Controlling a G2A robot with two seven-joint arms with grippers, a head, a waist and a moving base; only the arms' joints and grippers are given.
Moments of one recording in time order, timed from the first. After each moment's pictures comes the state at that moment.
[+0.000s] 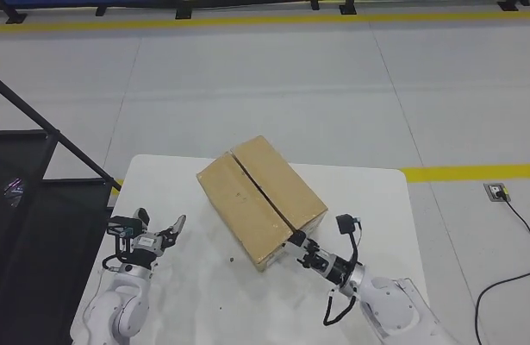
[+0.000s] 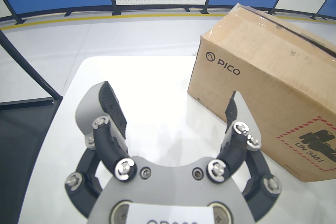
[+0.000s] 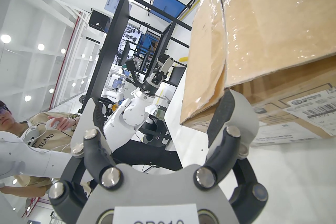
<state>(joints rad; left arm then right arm) 1.28 -1.19 -1.51 -1.48 1.18 -0.16 0.17 -1.12 -1.22 1.15 -1.53 -0.08 -0.50 0.49</state>
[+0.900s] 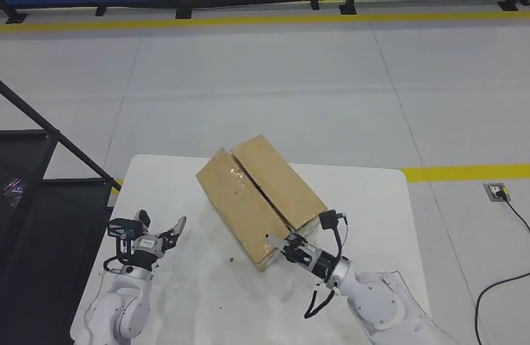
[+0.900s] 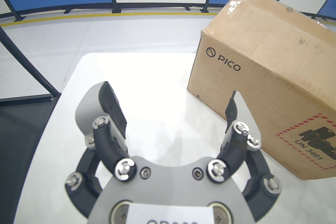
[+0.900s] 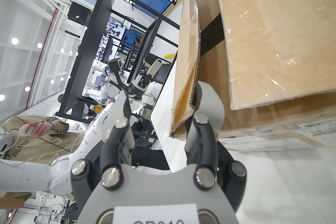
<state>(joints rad) 1.28 -1.19 -1.51 -1.47 1.18 -0.16 0.17 -1.08 -1.25 1.08 -1.54 -0.24 -0.39 0.40</state>
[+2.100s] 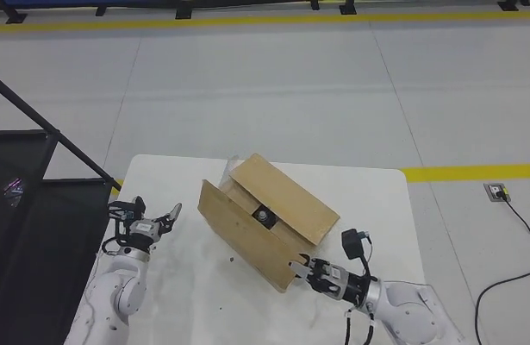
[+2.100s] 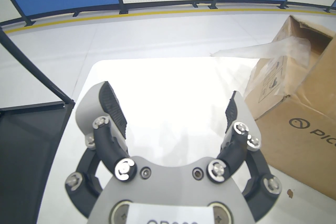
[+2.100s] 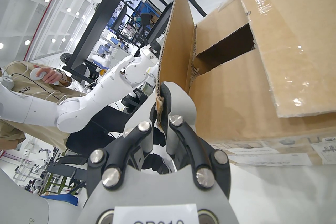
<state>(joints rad) 1.11 -1.20 -1.49 -1.28 1.25 -0.21 0.17 -1.25 -1.18 1.27 -1.66 -0.25 -0.69 0.62</state>
